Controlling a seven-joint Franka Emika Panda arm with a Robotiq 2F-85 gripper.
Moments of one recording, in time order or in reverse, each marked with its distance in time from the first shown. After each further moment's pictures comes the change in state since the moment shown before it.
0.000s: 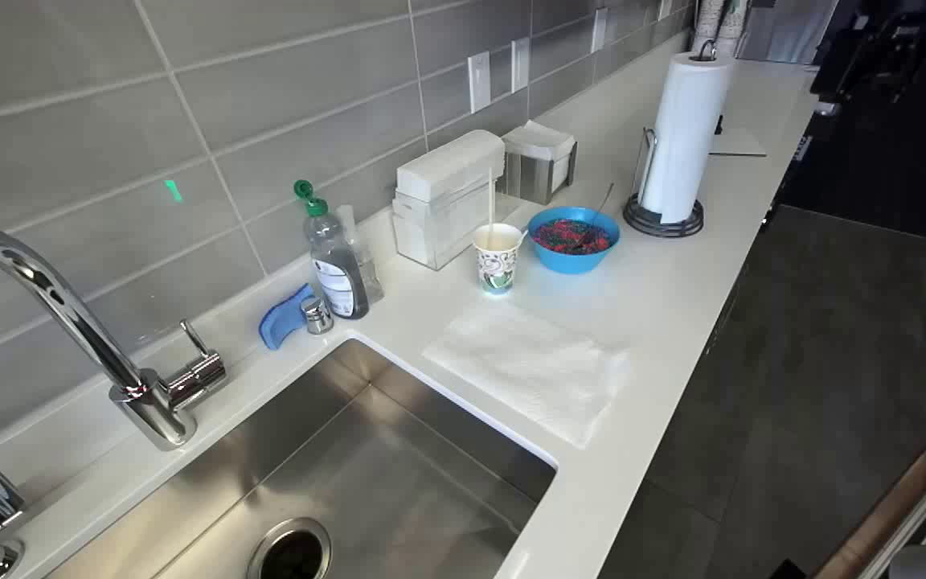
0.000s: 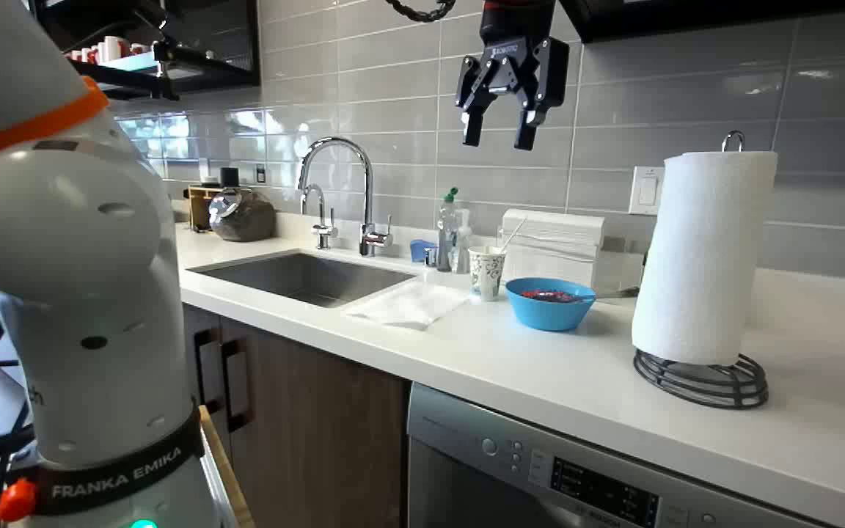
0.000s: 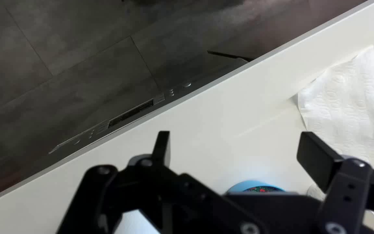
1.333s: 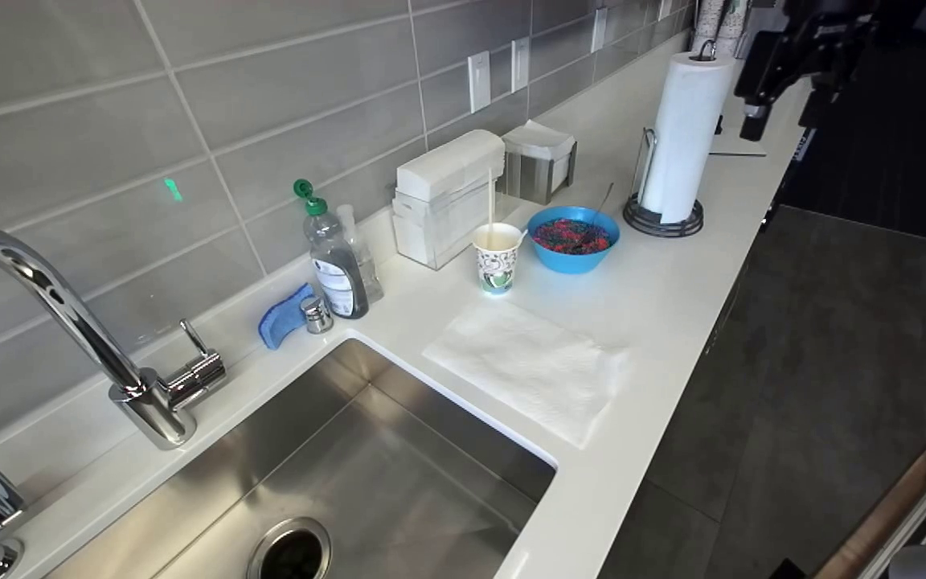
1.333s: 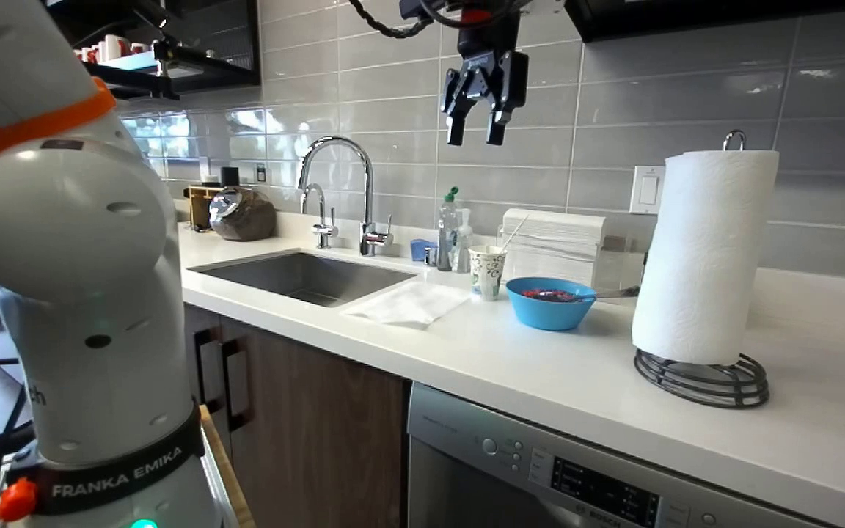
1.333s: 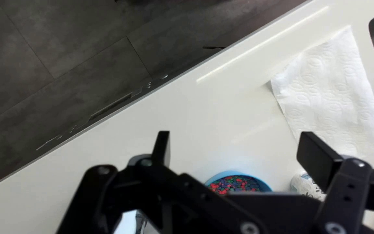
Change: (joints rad) arm 0.031 0.070 0.150 0.065 0.040 0.003 0.208
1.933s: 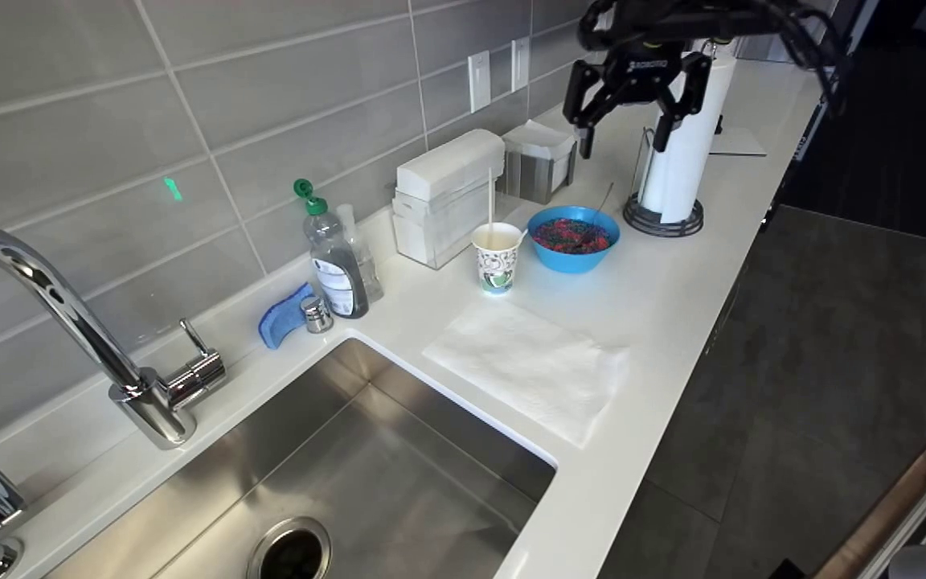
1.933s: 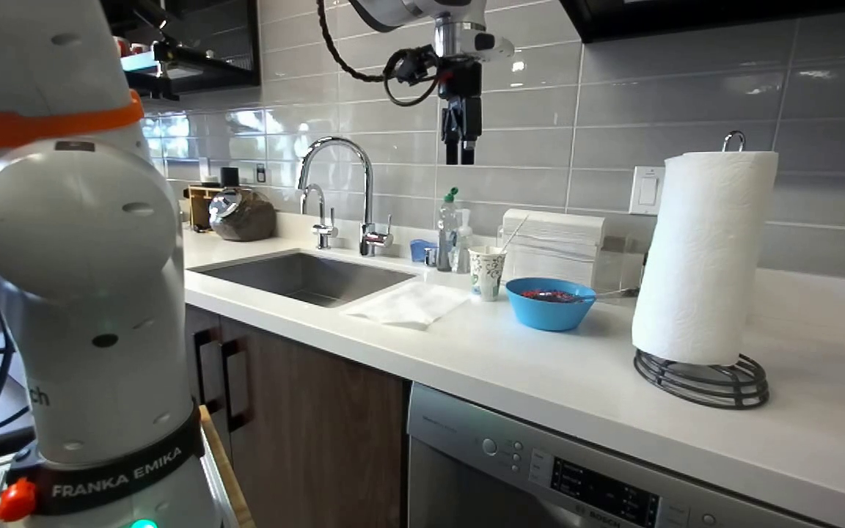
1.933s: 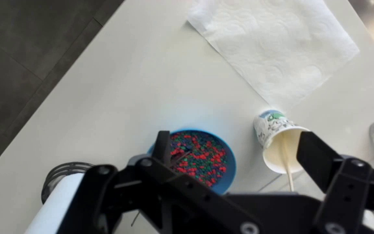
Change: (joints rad) arm 0.055 0.237 0.232 0.146 -0.011 0.222 0.560
